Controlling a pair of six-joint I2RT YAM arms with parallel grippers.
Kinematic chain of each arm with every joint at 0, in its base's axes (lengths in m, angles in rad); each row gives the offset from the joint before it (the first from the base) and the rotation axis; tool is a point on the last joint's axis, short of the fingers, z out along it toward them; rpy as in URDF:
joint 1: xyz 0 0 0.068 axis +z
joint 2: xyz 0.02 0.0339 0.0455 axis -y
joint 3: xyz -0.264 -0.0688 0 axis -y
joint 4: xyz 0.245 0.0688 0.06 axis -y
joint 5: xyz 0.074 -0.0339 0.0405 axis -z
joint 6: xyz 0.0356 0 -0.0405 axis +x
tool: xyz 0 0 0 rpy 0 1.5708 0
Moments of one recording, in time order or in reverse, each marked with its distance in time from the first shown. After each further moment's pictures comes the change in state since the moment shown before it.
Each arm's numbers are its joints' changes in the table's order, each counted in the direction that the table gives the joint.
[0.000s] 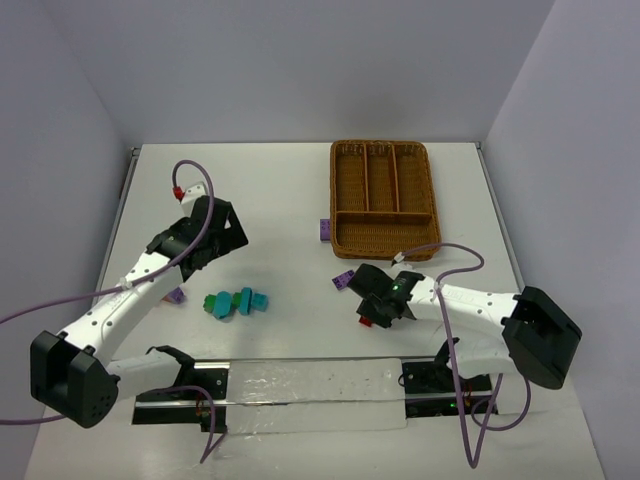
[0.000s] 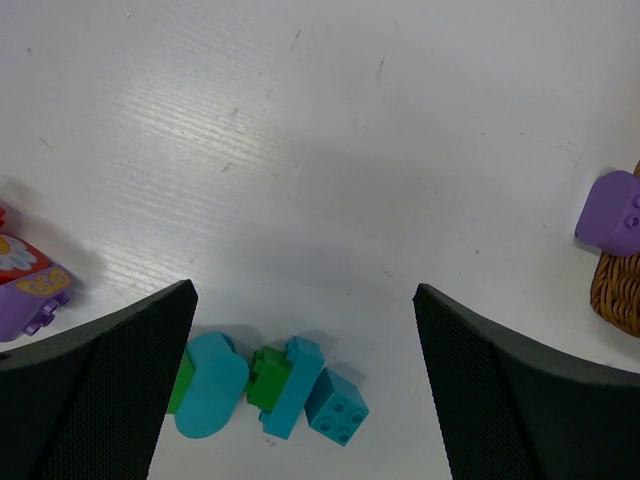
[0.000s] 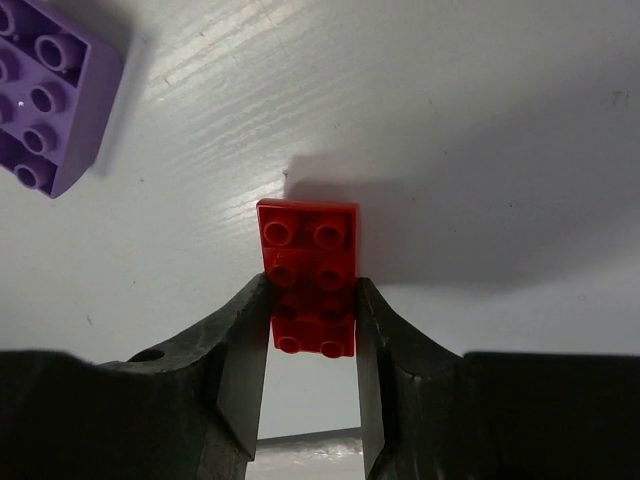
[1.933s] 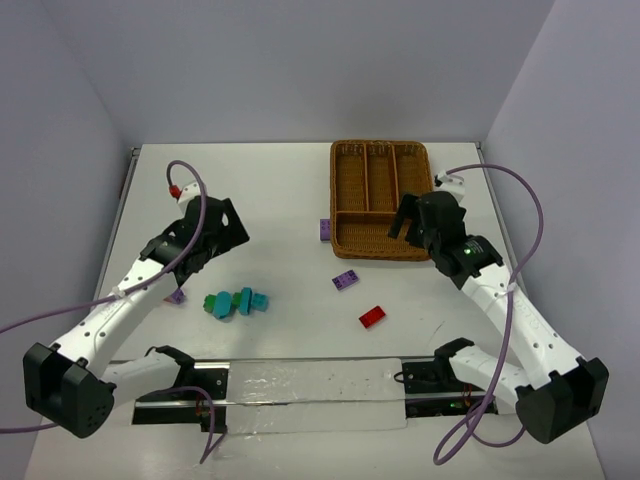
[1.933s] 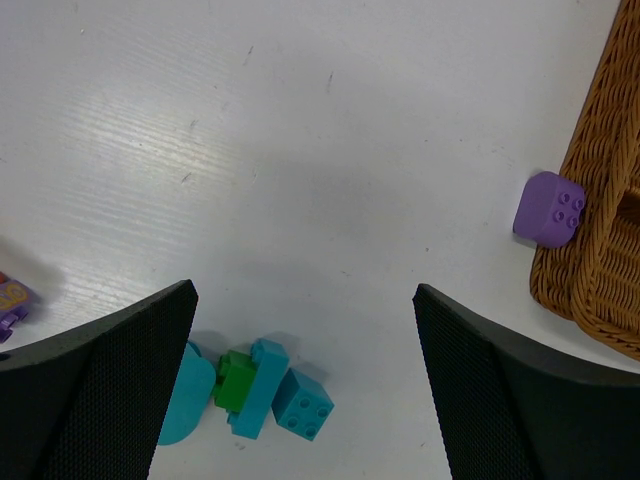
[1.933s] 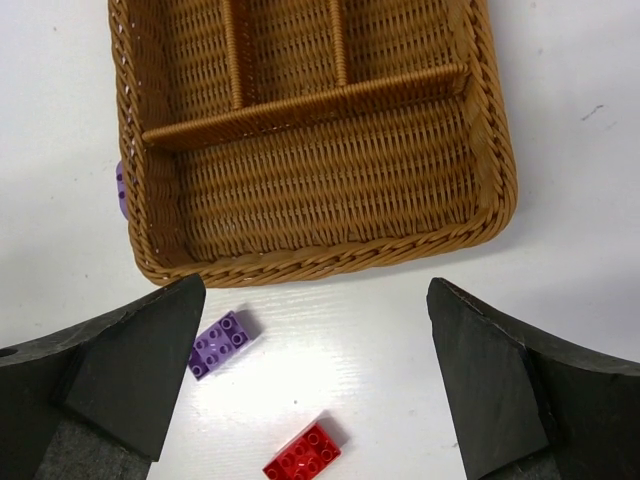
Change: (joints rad) left arm 0.000 0.054 -0.012 0.054 0.051 -0.010; right arm -0.513 0.266 0.323 0.076 0.046 -0.898
